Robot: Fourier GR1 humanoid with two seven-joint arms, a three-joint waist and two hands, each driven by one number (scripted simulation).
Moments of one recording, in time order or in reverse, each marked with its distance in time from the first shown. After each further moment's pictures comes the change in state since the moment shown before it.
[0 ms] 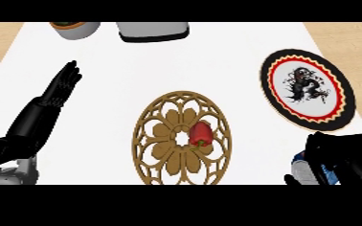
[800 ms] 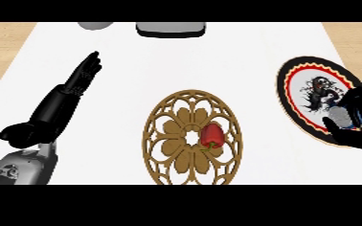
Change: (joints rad) left arm -0.114 -0.064 -0.035 0.056 -0.050 -0.044 0.016; right arm -0.086 0.166 -0.282 0.713 -0.289 -0.113 -0.589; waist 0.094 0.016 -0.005
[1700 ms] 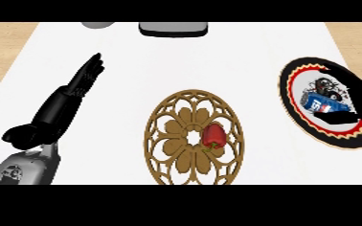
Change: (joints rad) left arm 0.007 -0.034 0.020 0.006 -0.028 -0.040 -0.013; right arm -0.407 0.256 -0.132 0.888 -0.016 0.154 -0.453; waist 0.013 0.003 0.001
